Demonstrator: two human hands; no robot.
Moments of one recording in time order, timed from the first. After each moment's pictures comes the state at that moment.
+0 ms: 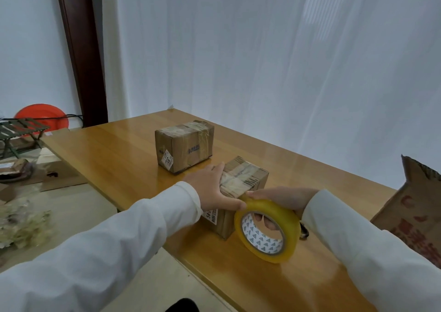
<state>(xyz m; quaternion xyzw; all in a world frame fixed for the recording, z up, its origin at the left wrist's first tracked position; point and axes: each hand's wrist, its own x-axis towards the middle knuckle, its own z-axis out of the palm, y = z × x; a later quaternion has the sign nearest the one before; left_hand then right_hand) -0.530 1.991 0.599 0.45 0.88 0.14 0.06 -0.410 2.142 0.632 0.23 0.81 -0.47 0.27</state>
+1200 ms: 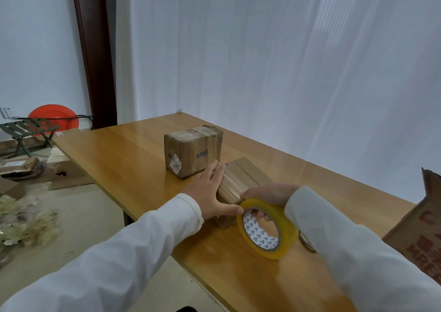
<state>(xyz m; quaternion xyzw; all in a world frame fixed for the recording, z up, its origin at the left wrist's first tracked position) -0.557 1.987 0.564 0.43 0.88 0.19 0.02 -0.461 2.128 0.630 0.31 0.84 -0.38 0.23</state>
